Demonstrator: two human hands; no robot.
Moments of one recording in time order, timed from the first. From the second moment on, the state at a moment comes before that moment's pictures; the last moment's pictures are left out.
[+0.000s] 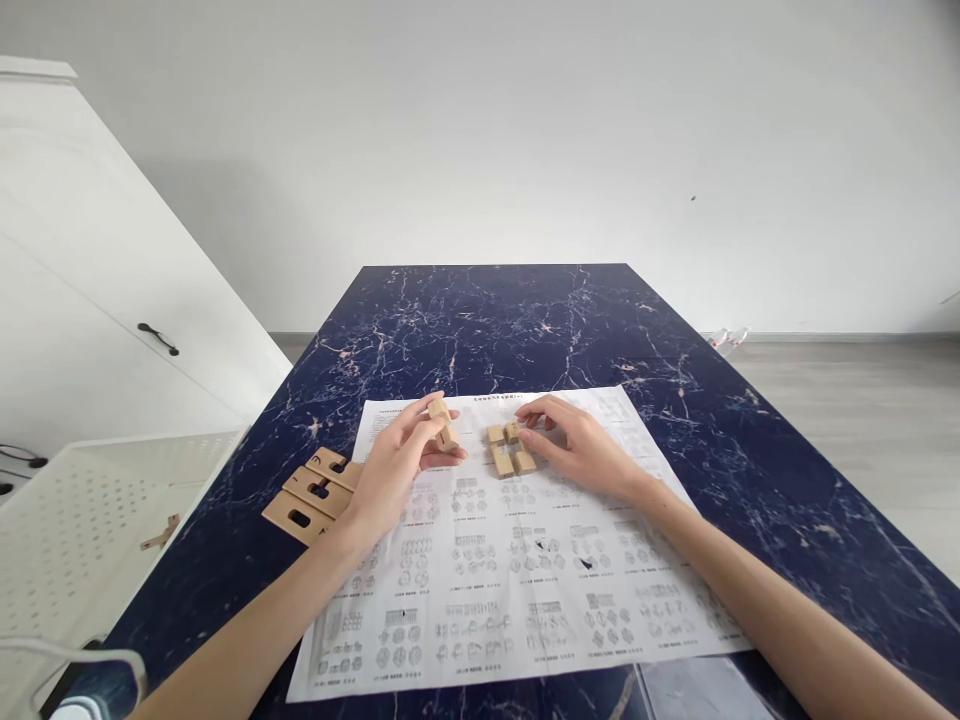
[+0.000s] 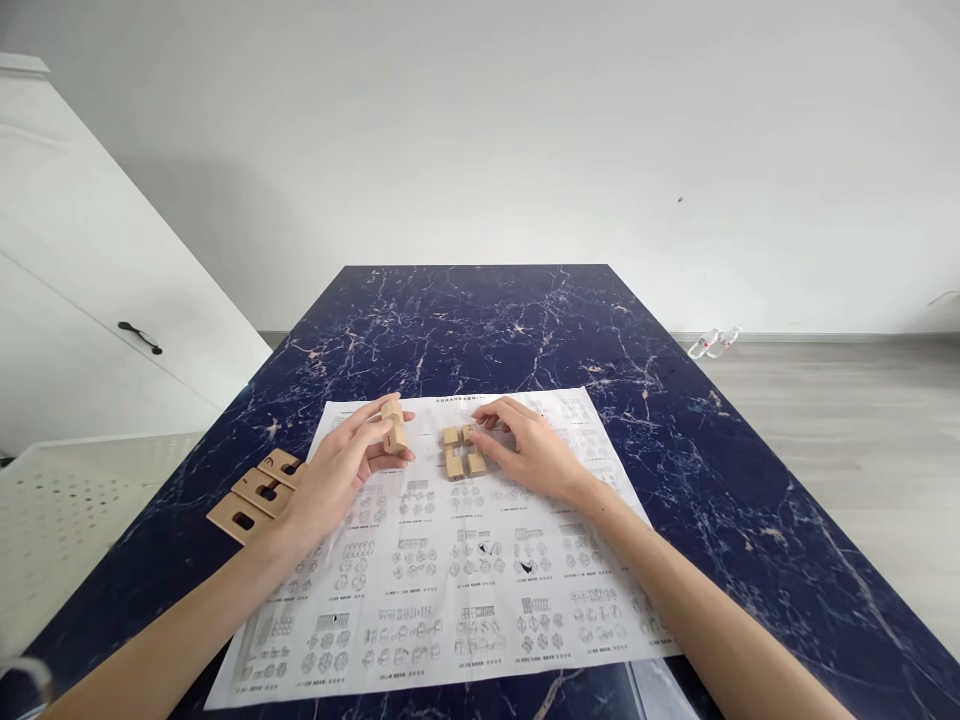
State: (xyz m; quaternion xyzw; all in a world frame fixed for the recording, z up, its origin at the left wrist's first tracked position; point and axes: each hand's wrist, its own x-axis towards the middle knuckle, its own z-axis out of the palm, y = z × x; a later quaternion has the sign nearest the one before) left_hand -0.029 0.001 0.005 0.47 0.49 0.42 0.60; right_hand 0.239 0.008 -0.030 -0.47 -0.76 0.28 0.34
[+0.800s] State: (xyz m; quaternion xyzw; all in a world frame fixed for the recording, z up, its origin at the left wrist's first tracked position) left_hand -0.027 -0.005 0.005 0.52 0.47 0.39 0.59; right_hand 0.252 0.009 -0.028 -0.41 -0.81 0.31 0.27
